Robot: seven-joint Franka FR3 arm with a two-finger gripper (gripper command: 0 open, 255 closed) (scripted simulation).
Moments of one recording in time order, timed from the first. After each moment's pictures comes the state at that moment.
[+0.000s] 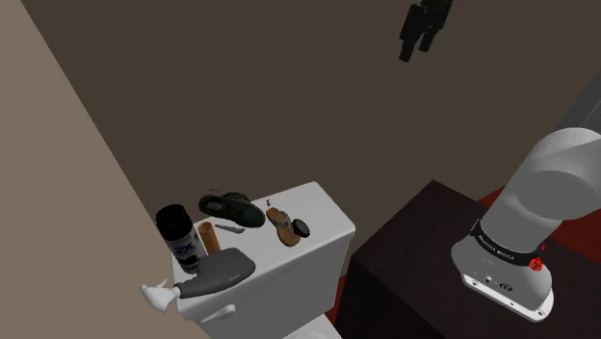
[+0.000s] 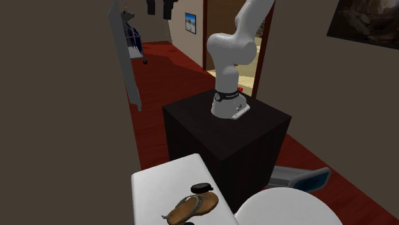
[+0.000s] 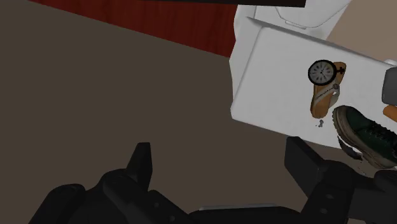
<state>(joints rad) 0.01 -0.77 0.07 -2.26 -0.01 1.61 0.00</state>
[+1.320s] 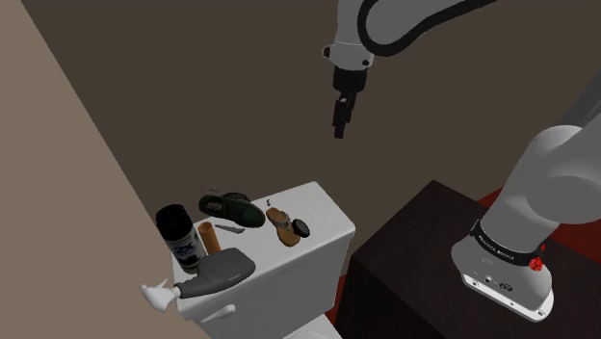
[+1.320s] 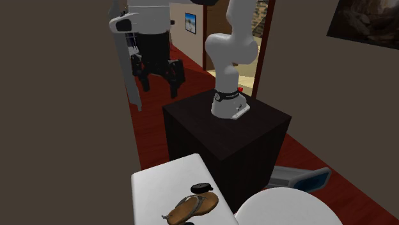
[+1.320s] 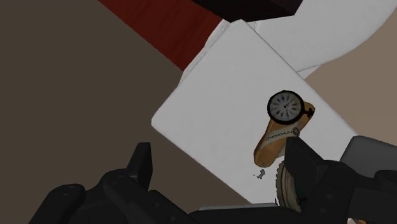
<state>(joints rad) 0.17 -0.36 0.15 -2.38 0.07 2.04 -0.21</state>
